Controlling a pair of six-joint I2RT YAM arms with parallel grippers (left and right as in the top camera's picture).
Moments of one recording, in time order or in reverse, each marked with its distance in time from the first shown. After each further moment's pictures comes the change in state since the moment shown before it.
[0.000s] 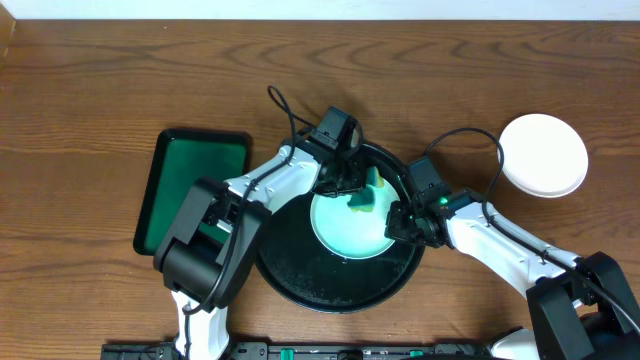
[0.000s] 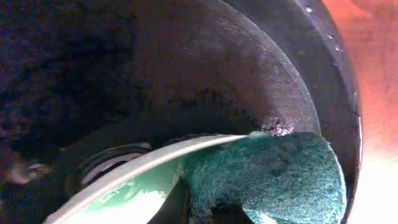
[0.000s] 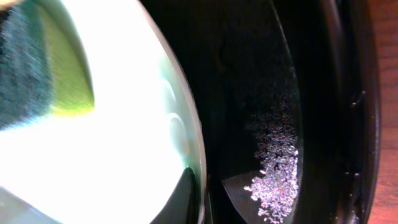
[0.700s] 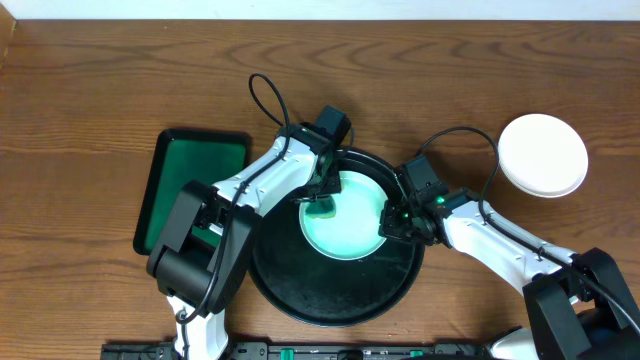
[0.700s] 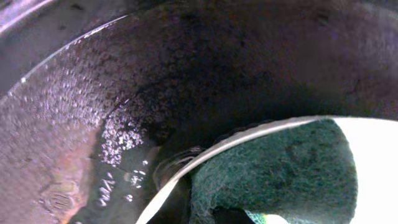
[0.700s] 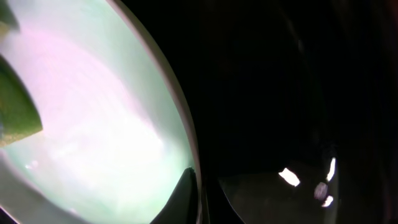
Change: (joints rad) left arm 0.013 -0.029 0.072 -0.409 -0.359 -0.045; right arm 0.006 0.015 0.006 0.039 -0.058 -0.006
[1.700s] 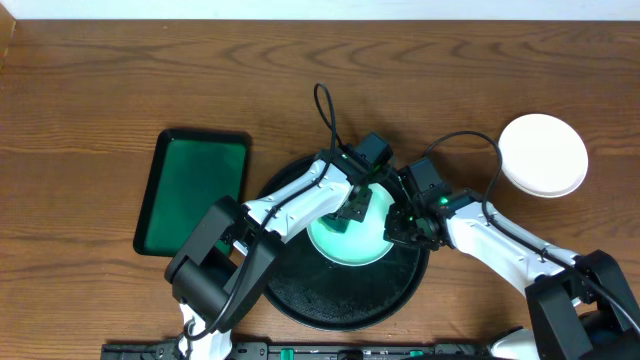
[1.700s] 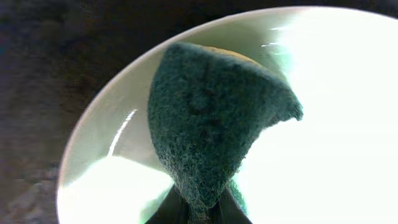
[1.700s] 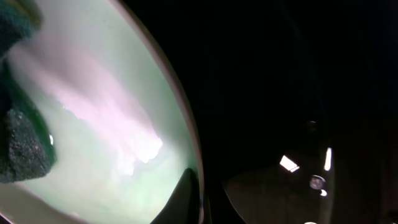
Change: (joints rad) left arm -0.212 -0.008 -0.016 0.060 -0.024 0.252; right arm -0.013 -0.008 -0.010 -0.041 -0.004 0.000
